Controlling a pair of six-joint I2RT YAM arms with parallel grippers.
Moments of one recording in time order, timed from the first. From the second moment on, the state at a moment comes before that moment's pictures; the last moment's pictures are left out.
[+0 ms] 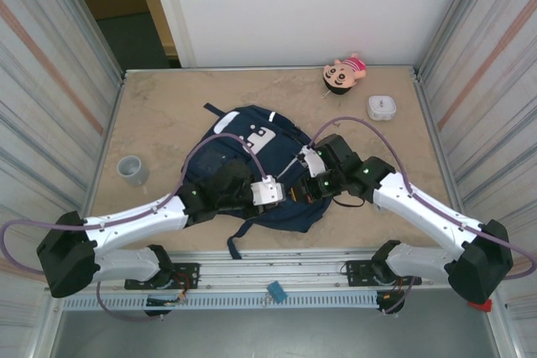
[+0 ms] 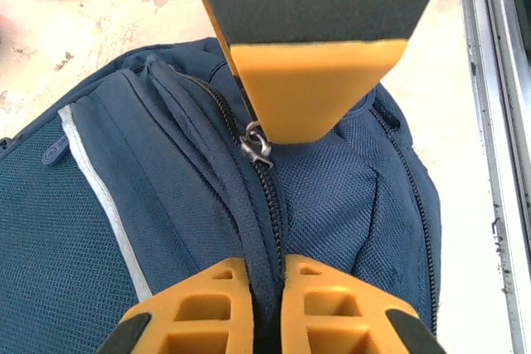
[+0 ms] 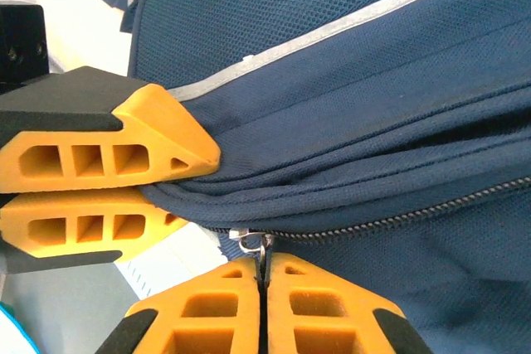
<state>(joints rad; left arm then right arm) -0.97 1.18 0.70 -0.14 0.19 0.47 0.72 1.15 0.89 -0.70 -0.42 0.43</state>
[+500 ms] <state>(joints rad) -0.96 1.15 0.69 -0.16 0.22 0.47 0.72 1.15 0.83 -0.61 -0.43 0.43</state>
